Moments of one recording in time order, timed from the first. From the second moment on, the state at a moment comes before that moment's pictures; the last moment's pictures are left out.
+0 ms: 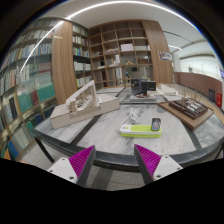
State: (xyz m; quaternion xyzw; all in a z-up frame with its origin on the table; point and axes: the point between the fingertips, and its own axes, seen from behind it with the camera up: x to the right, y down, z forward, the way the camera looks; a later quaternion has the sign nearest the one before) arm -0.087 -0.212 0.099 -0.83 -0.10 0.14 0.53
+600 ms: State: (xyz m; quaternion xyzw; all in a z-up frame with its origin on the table) arm 0.046 0.002 0.044 -0.85 -0.05 -0.01 0.53
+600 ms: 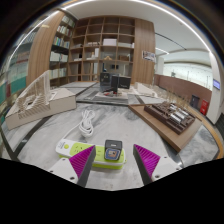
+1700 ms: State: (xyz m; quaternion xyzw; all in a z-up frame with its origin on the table) arm 0.129 -0.002 0.023 -0.87 -0.02 0.00 0.49
